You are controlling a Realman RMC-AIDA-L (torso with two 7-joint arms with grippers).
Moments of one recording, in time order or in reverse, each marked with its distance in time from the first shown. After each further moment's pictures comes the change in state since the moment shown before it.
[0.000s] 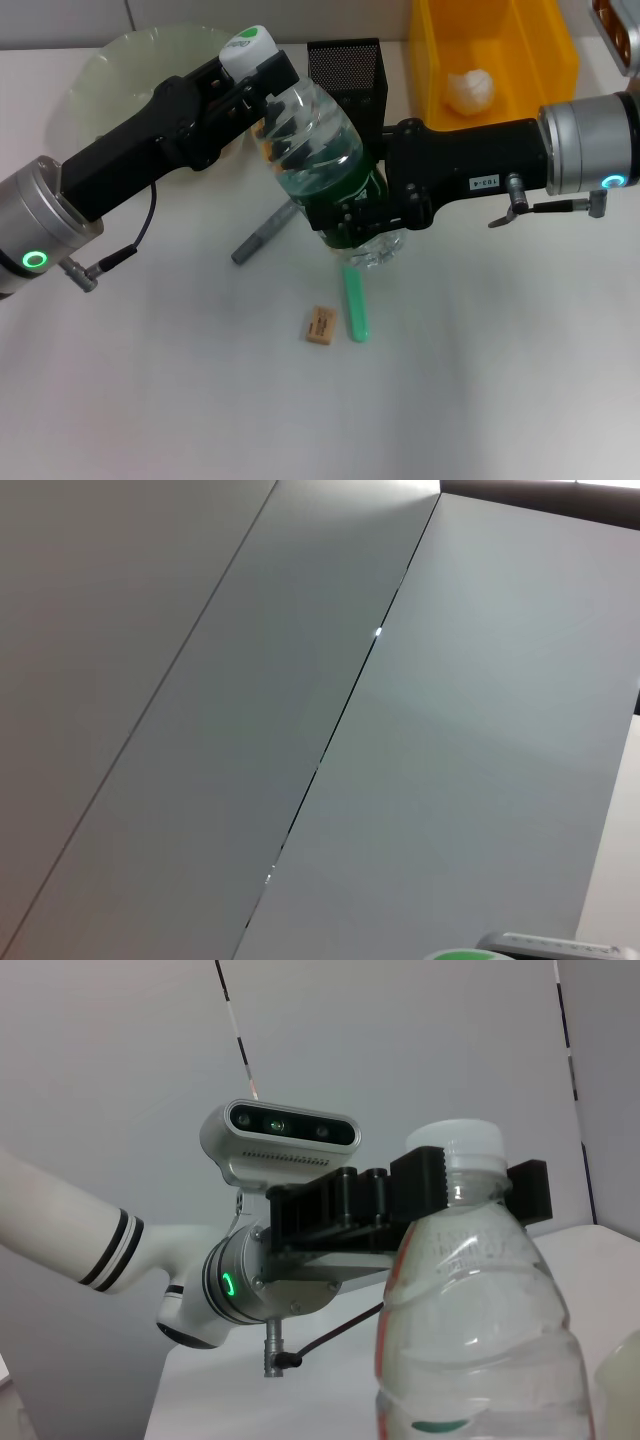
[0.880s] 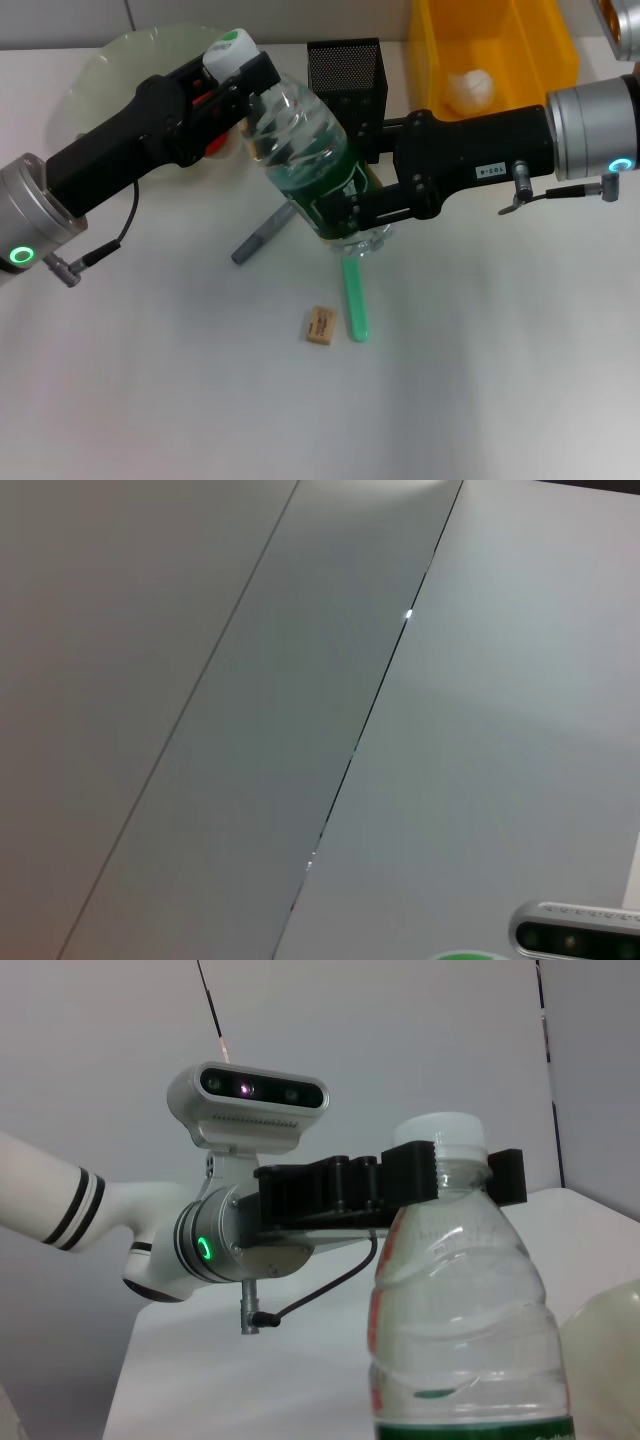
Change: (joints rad) left arm 0.019 0.007 -0.001 0.038 0.001 -0.036 0.003; right arm 0.000 -0.002 -0.002 -0.088 -0.066 0.017 0.073
